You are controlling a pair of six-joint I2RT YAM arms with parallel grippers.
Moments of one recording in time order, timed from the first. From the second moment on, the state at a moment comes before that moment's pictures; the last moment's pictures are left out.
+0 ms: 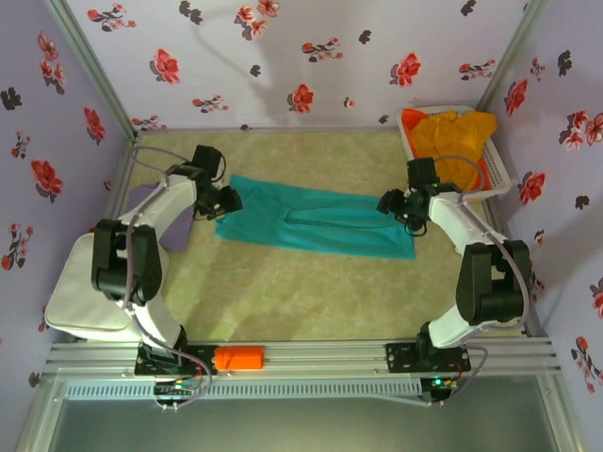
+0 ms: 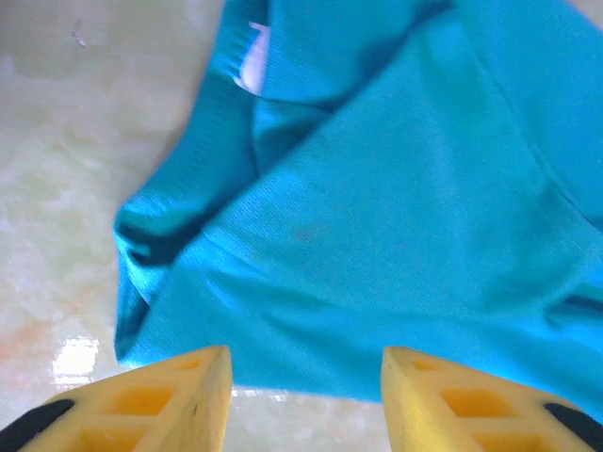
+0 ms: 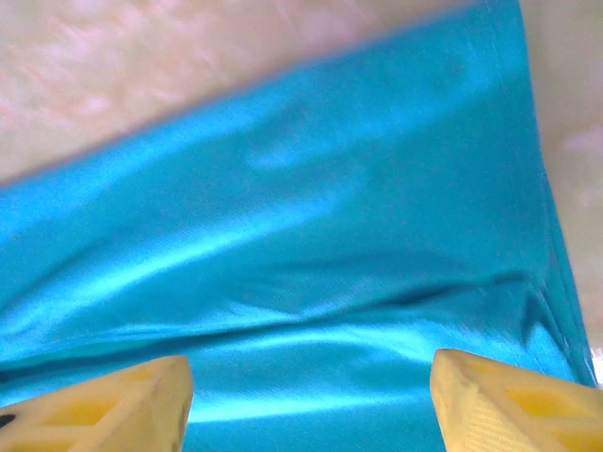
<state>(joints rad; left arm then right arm) -0.28 1.70 1.29 -0.79 0.13 -0.49 0.12 1.57 1.12 -0.65 -0.16 0.56</state>
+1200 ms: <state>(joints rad) -0.41 1.92 1.26 -0.84 0.22 -0.68 0.23 1.74 1.02 -0.62 -0.16 0.59</state>
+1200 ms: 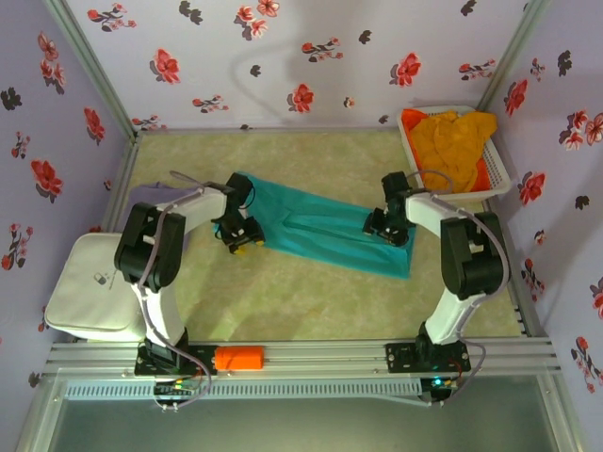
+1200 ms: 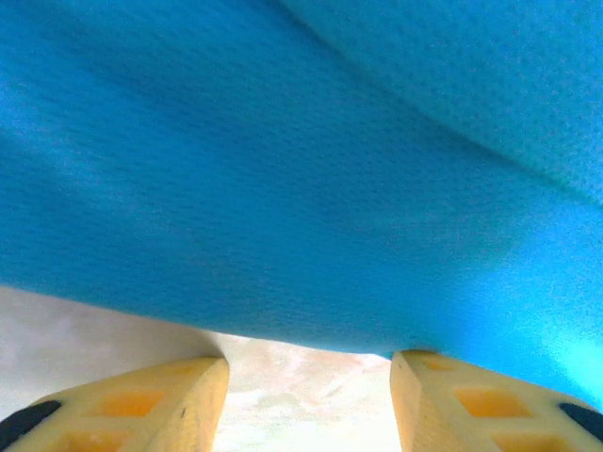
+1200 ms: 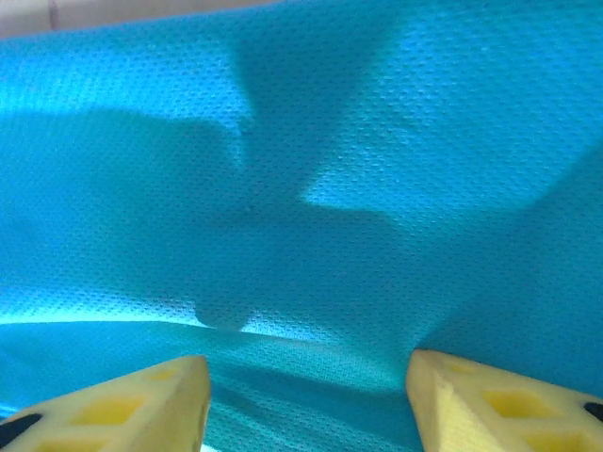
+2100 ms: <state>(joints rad) -0.44 2.41 2.07 -1.00 0.23 -0.51 1.06 1.61 0.80 -0.25 -0.11 1.26</state>
